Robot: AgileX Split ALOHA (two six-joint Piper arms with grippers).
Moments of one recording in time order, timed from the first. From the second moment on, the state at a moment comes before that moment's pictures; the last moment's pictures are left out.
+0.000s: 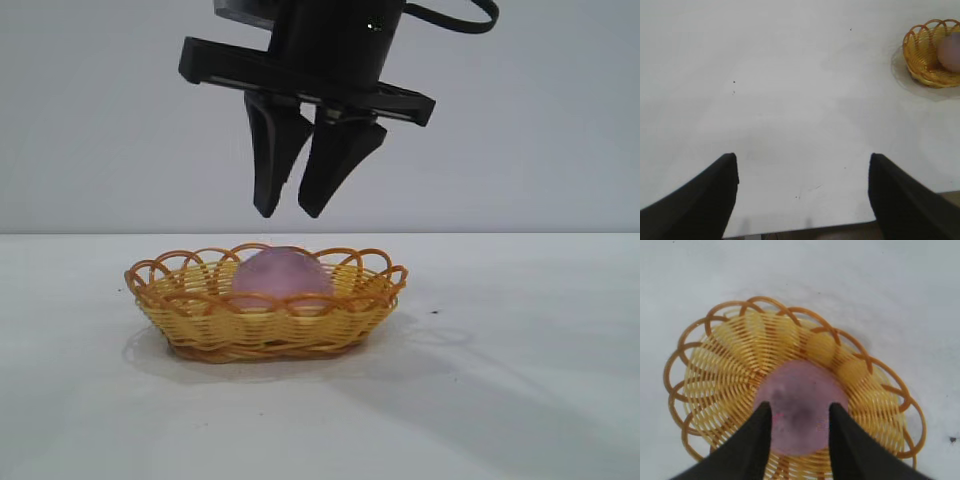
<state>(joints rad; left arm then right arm) 0.04 0.09 -0.48 -0.09 1.12 0.10 0.74 1.89 -1.32 0.07 0.66 0.06</state>
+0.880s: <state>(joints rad) 0.04 0.09 -0.48 -0.09 1.12 0.10 0.07 1.74 -1.32 -0.06 0.88 0.06</state>
